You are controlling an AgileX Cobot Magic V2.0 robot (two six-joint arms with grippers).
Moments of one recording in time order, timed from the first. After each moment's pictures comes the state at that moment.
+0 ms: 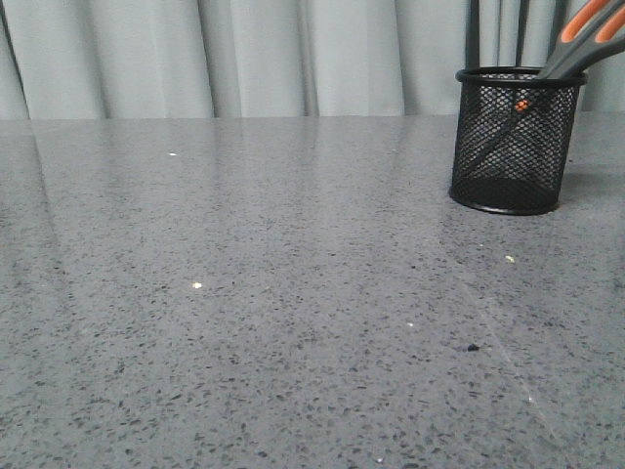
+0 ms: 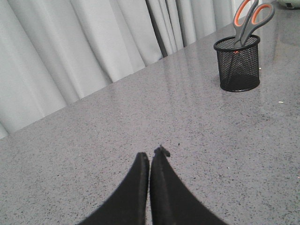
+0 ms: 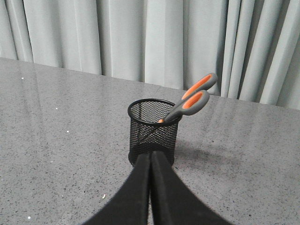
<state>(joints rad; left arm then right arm) -0.90 0.17 -0.41 0.66 0.53 -0.37 0.08 0.03 -0.45 0.38 0.57 -0.43</state>
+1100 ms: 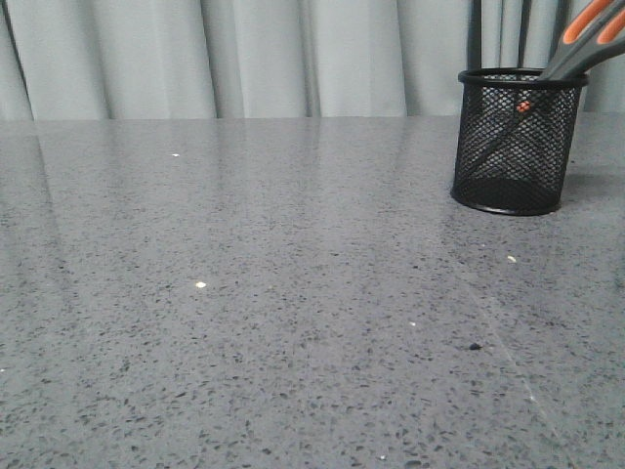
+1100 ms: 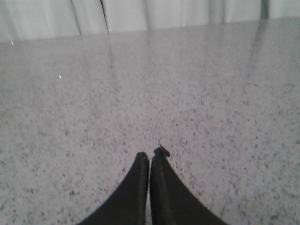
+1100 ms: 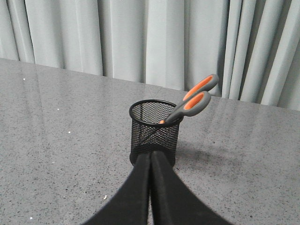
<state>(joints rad) -0.01 0.00 0.00 0.01 0.28 0.06 0.08 0.03 -0.45 0.38 0.57 -0.43</state>
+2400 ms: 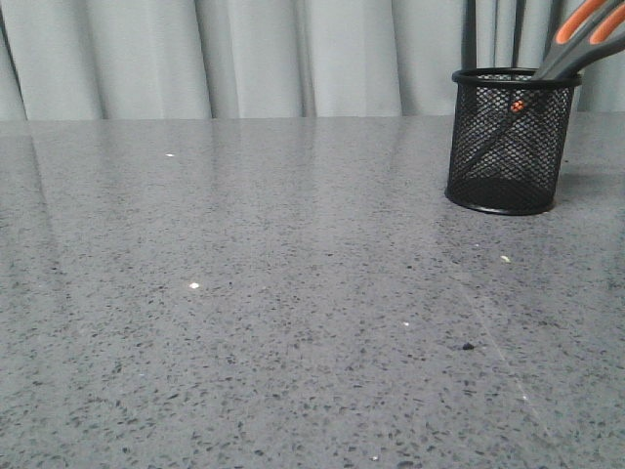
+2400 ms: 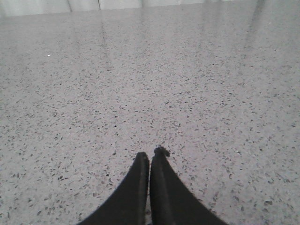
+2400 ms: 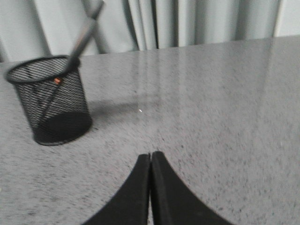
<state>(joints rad) -0.01 0.00 0.00 0.00 0.33 0.06 -0.04 0.02 -0.13 0.00 0.30 0.07</state>
